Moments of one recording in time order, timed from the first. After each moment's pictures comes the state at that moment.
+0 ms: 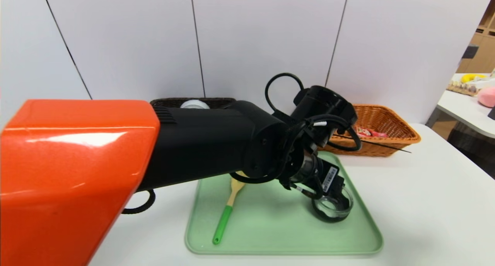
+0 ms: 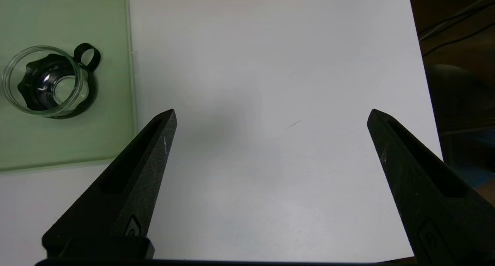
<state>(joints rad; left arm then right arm) -0.99 2.19 -1.92 0.43 0.19 -0.19 -0.02 1.03 -1.10 0.75 -0.15 -0.01</state>
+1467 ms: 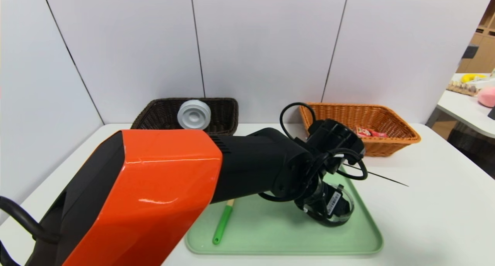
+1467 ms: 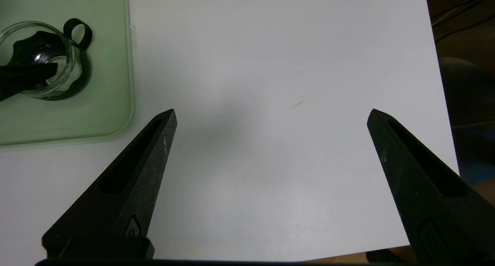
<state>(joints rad) -1.01 2.33 -1.98 0.48 0.19 -0.19 -0.02 0.96 -1.01 0.75 -0.14 -0.01</state>
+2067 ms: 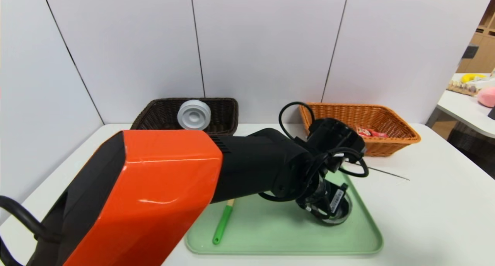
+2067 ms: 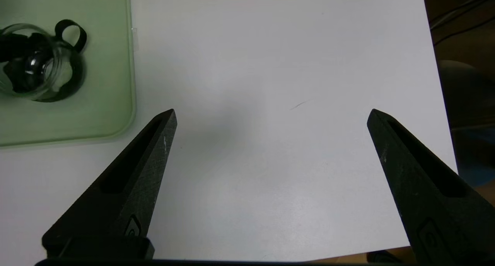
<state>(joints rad) -1.01 2.34 -1.98 0.45 0.18 -0.21 -0.02 0.95 -1.01 0.75 -0.14 -0.01</state>
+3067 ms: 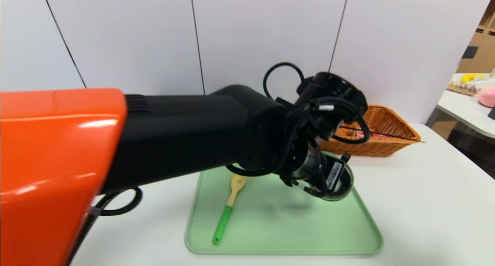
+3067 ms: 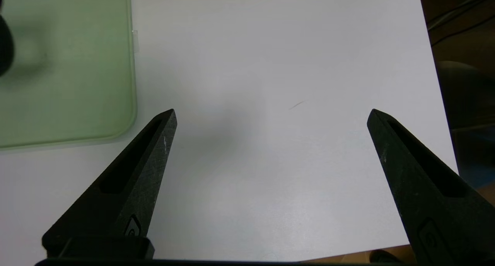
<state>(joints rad) -1.01 2.16 -1.98 0.53 0.21 -0.22 -0.02 0.93 -1.01 0.75 -0.14 0.00</state>
